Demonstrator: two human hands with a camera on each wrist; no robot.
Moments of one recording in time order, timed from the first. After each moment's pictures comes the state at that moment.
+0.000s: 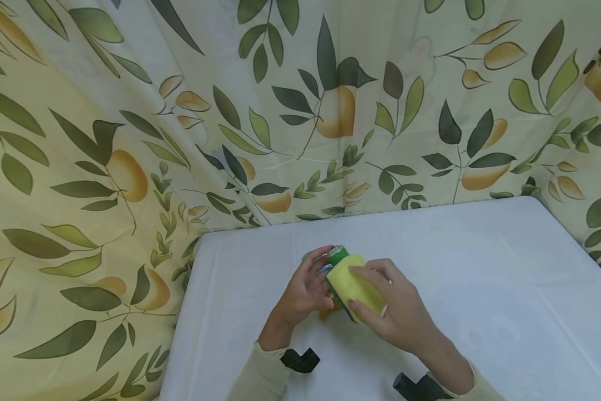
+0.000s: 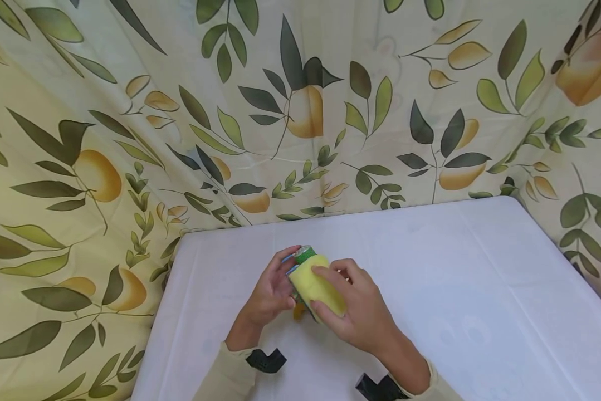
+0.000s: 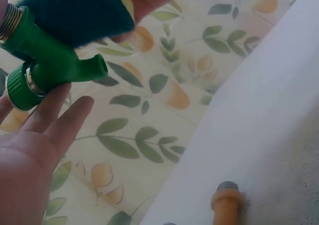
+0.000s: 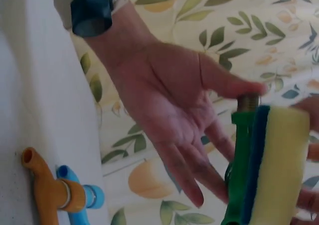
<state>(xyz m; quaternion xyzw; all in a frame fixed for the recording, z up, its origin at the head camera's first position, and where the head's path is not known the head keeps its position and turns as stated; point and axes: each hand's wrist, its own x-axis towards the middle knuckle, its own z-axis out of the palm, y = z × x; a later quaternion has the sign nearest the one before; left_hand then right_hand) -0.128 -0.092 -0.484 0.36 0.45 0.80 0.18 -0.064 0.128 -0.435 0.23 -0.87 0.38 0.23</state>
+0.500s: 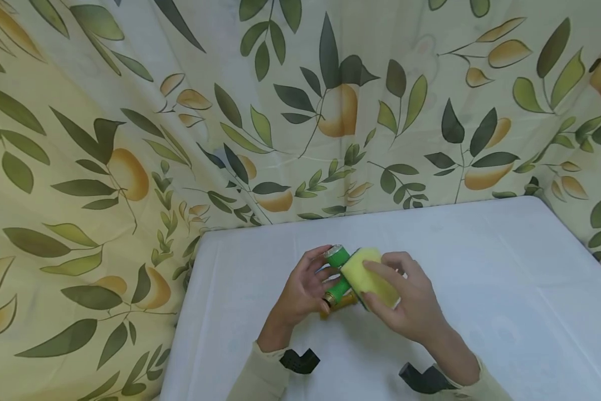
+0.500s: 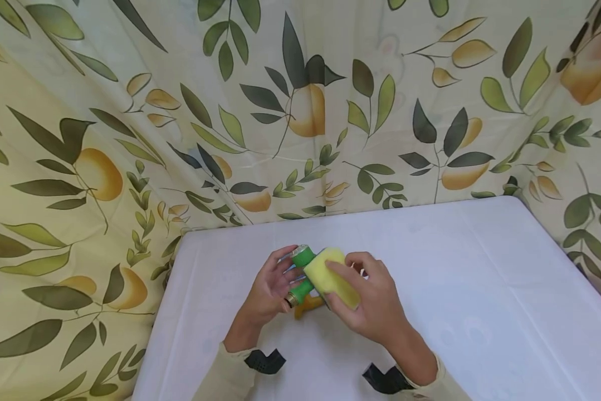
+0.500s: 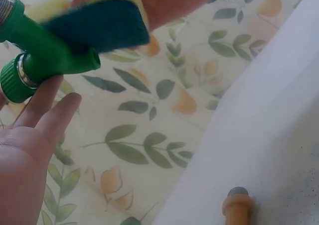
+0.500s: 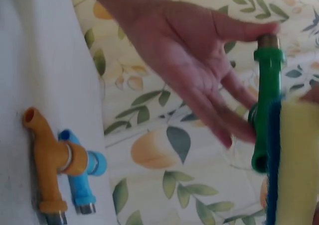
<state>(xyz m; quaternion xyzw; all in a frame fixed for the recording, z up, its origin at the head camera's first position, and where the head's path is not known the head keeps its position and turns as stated) -0.125 -0.095 -0.476 0.38 0.44 0.80 0.14 -0.074 0.140 -0.444 0.24 -0.85 0.36 0.30</state>
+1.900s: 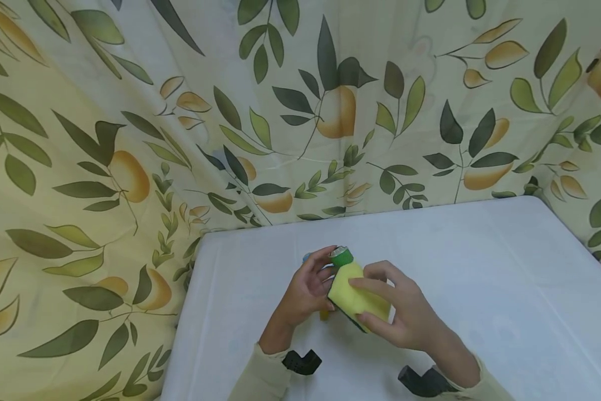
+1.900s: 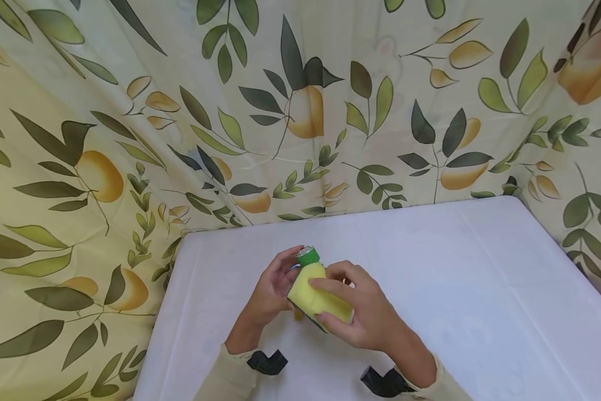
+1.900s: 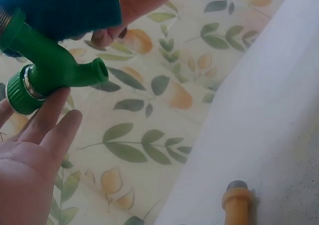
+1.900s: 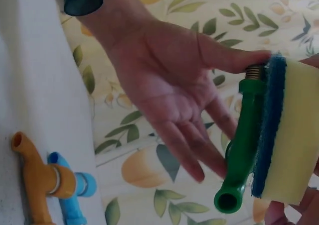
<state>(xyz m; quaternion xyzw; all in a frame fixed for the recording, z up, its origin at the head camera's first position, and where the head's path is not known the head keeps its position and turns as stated) -0.123 -0.091 -0.473 0.36 0.51 0.77 0.14 -0.072 0.140 -0.435 0.34 -0.81 0.41 0.24</state>
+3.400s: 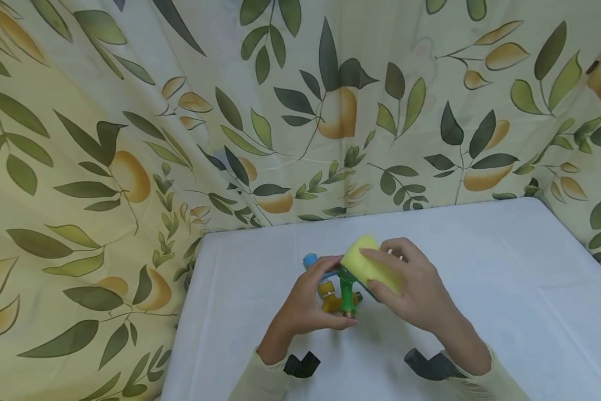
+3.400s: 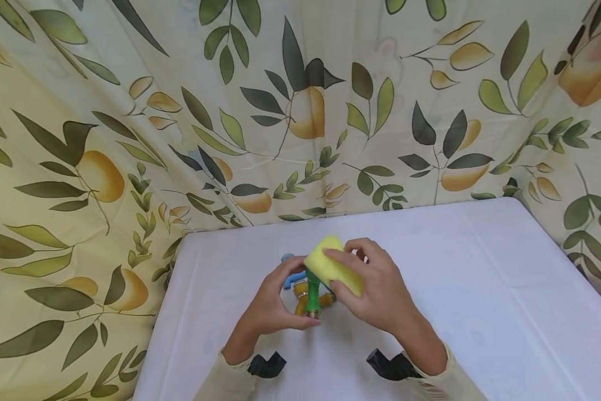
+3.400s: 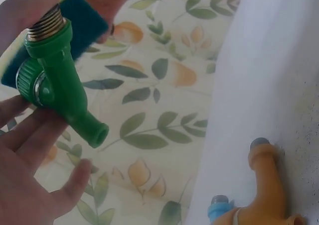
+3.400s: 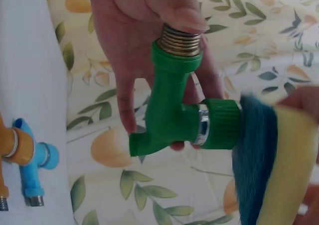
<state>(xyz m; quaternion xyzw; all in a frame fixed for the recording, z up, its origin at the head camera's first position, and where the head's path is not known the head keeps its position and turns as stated) -0.109 -0.091 -0.455 0.37 0.77 0.52 0.01 -0.086 0.152 -0.411 0.24 -0.88 0.33 0.24</state>
